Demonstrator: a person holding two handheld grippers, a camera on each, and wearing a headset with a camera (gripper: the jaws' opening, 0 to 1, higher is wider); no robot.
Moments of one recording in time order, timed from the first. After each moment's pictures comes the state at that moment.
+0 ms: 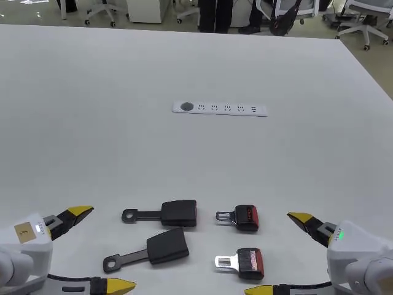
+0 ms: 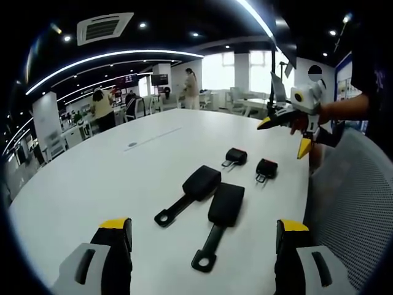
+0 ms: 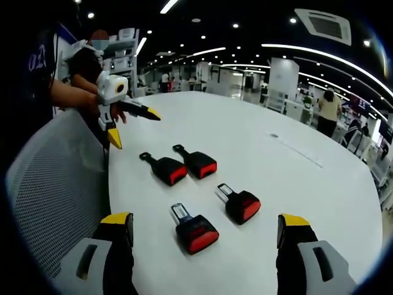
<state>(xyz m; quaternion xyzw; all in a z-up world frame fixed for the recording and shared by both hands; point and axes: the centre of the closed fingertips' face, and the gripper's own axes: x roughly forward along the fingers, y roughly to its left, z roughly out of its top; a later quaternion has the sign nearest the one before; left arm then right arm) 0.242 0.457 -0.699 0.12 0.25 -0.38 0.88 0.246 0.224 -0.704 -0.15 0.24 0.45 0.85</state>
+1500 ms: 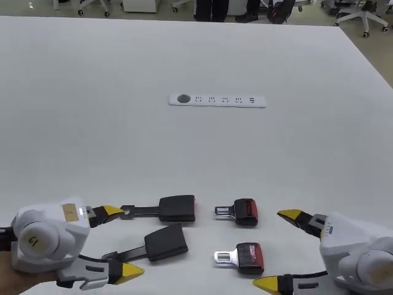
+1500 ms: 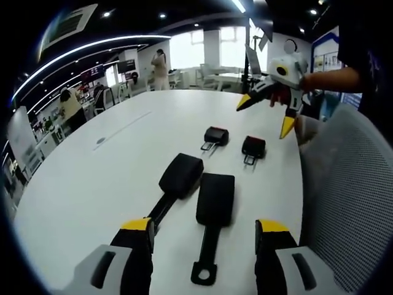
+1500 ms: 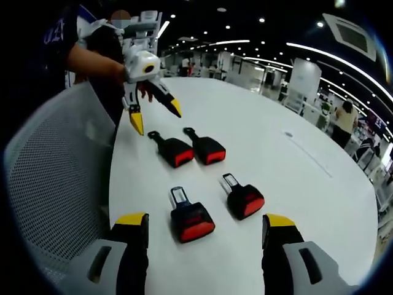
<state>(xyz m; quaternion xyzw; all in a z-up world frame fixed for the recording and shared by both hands) 0.253 0.422 -0.728 0.19 0.30 -0.47 0.81 0.247 0.221 -0.721 -0.22 0.25 0.49 0.80</state>
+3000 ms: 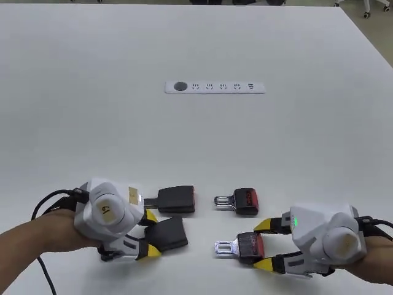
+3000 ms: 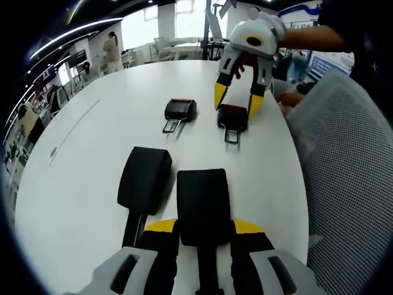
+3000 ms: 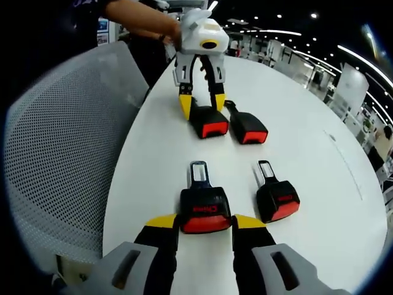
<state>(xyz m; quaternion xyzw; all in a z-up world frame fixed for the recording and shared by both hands) 0.253 0.387 -0.774 0.28 0.37 -0.56 0.69 0.238 0.230 -0.770 -0.31 0.28 0.60 0.69</state>
